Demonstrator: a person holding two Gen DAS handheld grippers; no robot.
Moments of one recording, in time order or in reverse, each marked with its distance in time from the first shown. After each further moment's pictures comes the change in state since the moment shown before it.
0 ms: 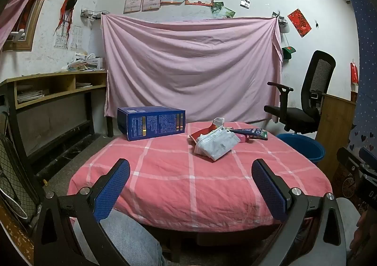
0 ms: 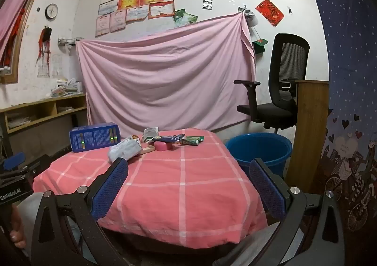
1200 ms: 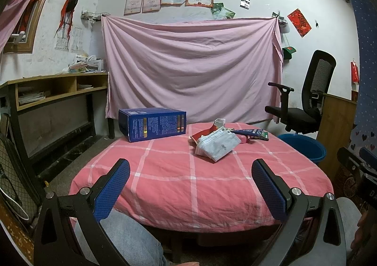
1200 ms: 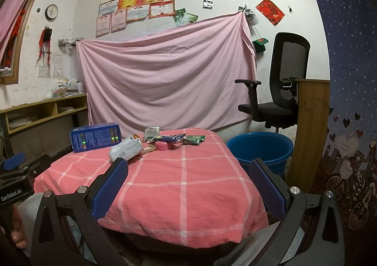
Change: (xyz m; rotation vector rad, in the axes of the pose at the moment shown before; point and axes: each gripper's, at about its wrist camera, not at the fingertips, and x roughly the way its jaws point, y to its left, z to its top) left arm -0.008 0.005 0.001 0.004 -0.004 0.002; right arm 0.000 0.000 0.000 -0.001 0.005 0.000
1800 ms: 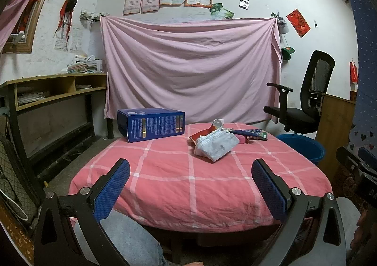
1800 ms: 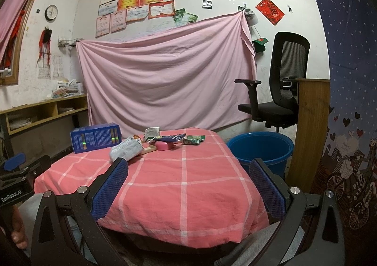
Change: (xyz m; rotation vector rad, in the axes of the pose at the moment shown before) left arm 0.005 -0.007 0.000 0.007 -0.003 -0.003; right arm -0.001 0.000 0.000 0.001 0.000 0.001
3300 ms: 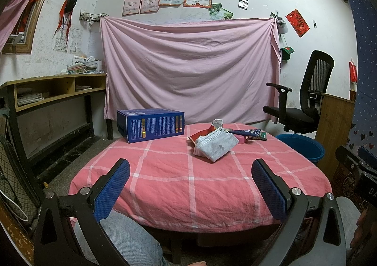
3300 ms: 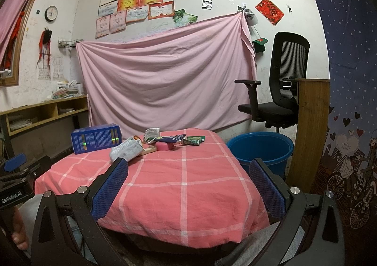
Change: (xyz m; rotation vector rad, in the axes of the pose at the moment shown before) left arm 0.002 -0.002 -0.001 0.002 -0.002 0.001; right arm 0.000 0.000 0.000 0.004 -0.001 0.001
